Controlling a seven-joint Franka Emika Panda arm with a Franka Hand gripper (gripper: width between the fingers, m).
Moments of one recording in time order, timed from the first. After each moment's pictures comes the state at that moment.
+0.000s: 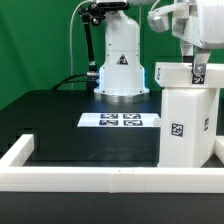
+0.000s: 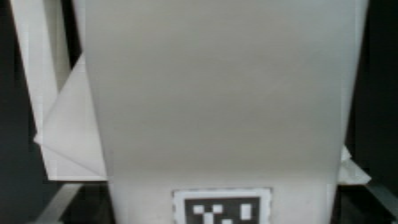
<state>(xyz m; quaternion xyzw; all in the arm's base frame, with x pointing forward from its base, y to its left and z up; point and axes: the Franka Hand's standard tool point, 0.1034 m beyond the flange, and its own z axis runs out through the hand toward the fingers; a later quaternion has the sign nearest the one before) 0.549 0.085 0.160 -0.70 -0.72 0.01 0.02</state>
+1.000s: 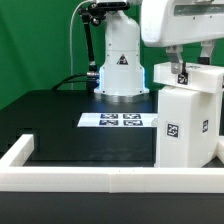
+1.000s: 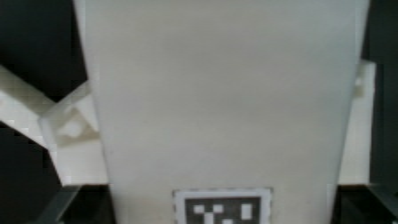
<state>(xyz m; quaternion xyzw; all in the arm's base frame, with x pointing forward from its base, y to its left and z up) 0.552 0.083 0.159 -0.96 -0.27 -0.02 0.02</state>
